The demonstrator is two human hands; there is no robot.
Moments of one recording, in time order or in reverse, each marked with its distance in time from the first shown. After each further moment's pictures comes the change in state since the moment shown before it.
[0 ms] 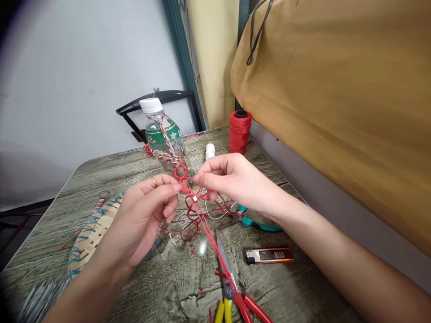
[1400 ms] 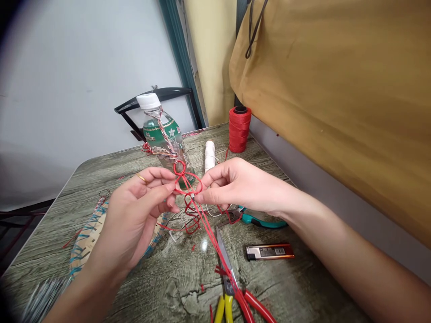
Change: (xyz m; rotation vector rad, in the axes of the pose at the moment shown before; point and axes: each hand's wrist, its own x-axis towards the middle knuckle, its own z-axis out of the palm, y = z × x) left_hand -0.004 0.000 0.000 -0.026 0.015 0.151; right_hand -0.007 0.007 -0.008 0.060 -0.241 0.105
